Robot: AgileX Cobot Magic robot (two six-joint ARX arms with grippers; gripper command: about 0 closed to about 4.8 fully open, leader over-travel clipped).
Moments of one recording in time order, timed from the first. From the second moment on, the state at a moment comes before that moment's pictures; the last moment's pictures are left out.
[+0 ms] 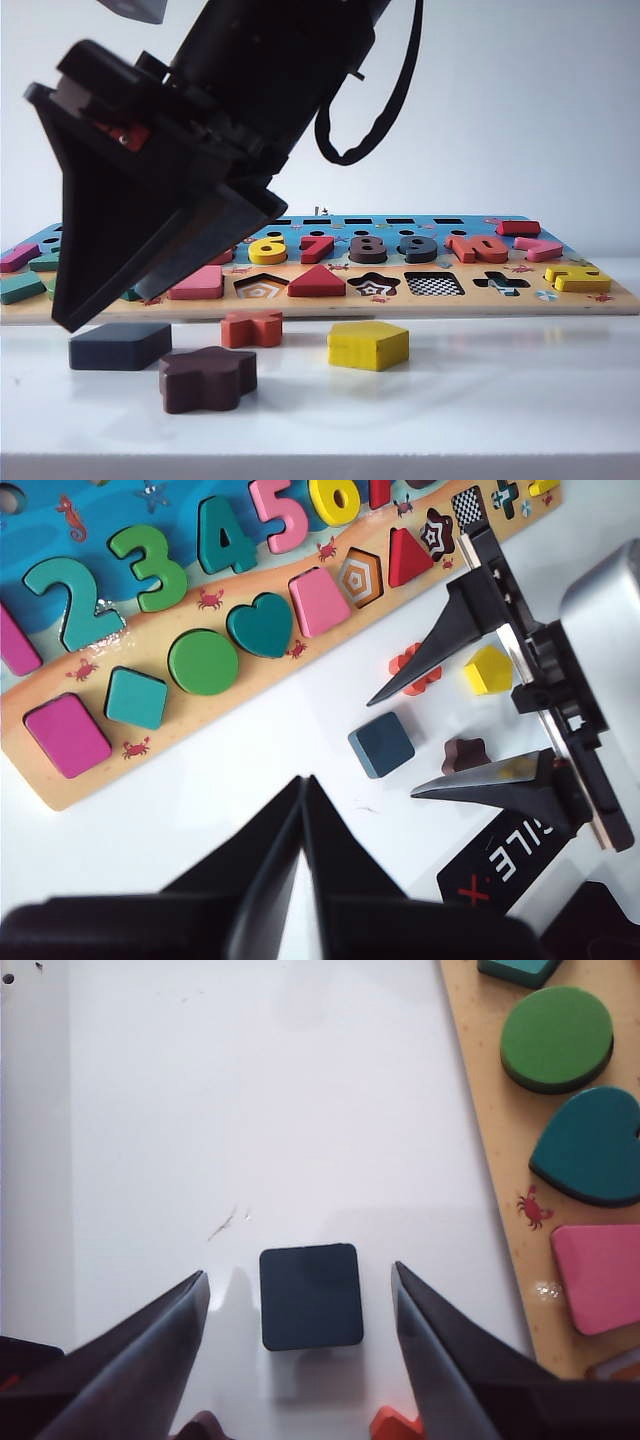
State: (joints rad) left arm -0.08 0.78 0.84 -1.10 0.63 0.24; right arm 1.07 1.65 1.08 -0.38 -0.18 -0.31
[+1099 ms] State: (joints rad) left arm -0.08 0.78 0.84 -1.10 0.63 0.24; right arm 1.07 1.69 1.08 -0.37 -0.14 -0.31
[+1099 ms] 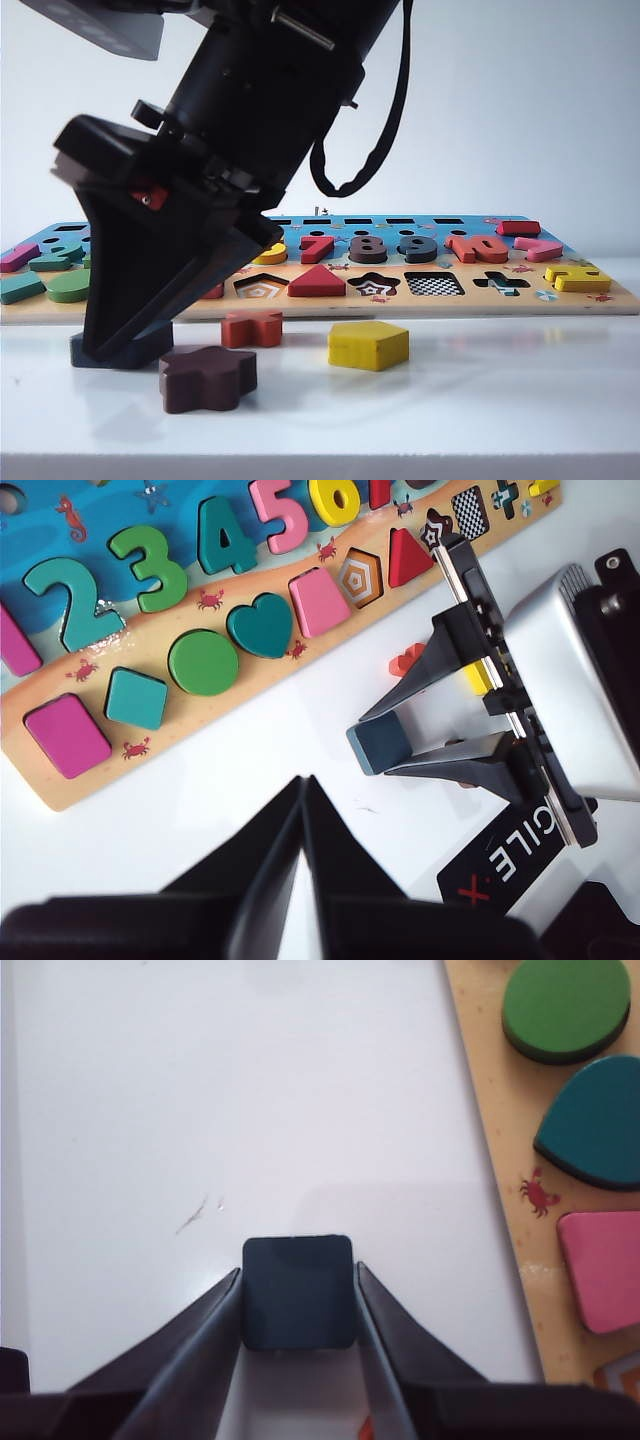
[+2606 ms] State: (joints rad) left arm -0.08 0.78 0.84 -1.01 0.66 0.24; right arm 0.88 1.37 1.13 -0.64 0.01 -0.58
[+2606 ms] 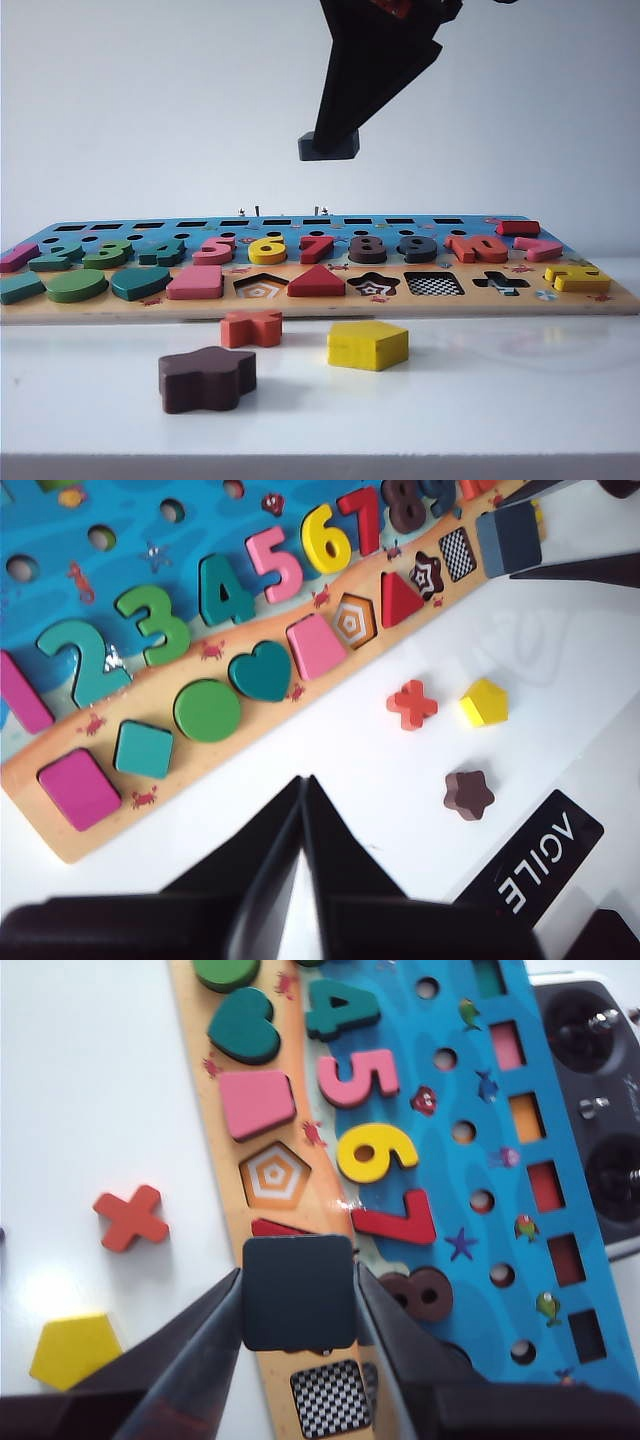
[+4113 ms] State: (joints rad) left arm -0.08 0.78 0.84 -0.92 0.70 0.24; right arm 0.72 1.27 0.84 -0.49 0.00 -0.78
